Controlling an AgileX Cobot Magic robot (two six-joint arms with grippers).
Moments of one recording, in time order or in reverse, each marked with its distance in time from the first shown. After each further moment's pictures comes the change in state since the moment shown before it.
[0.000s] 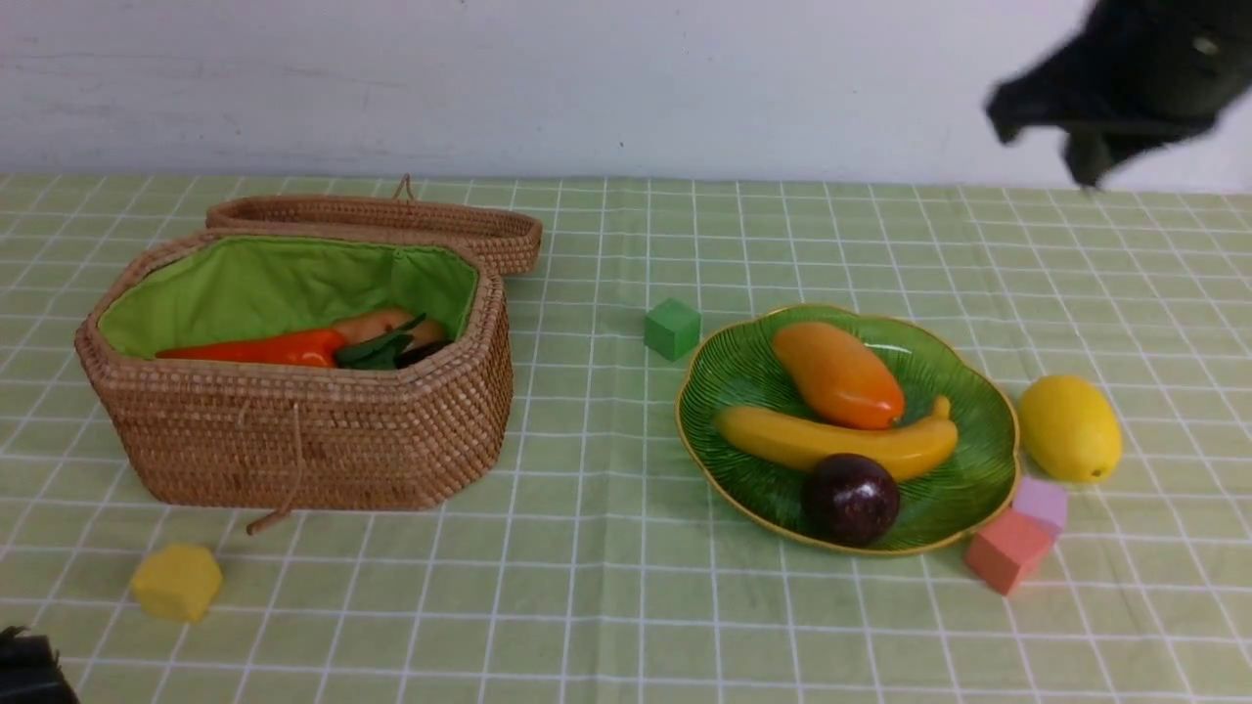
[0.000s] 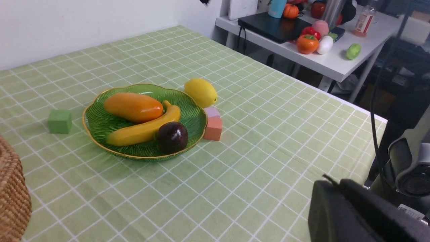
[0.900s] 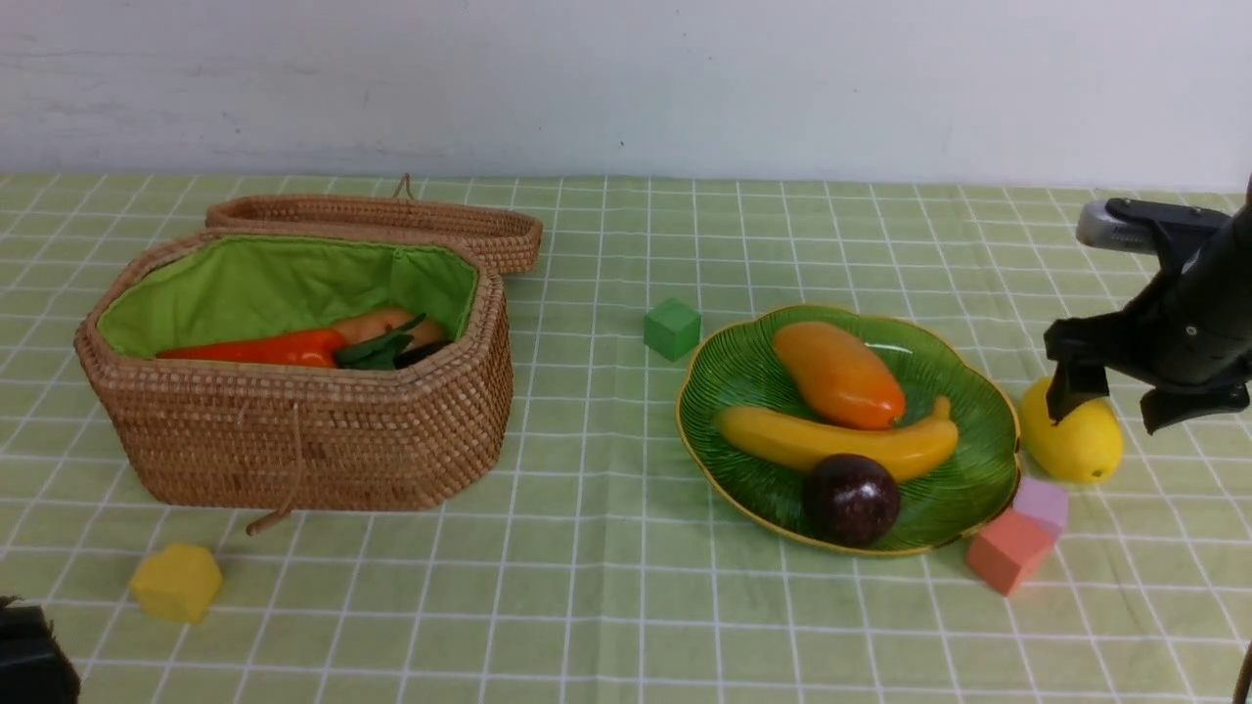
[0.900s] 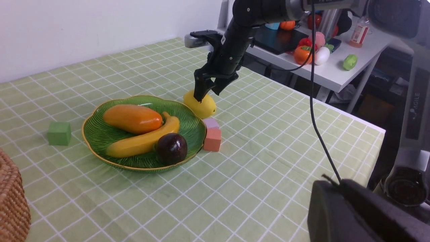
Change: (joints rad) right arm -0.311 0.292 0.262 0.327 -0.438 -0.165; left arm 0.000 0.000 0.000 -0.007 -0.028 0.006
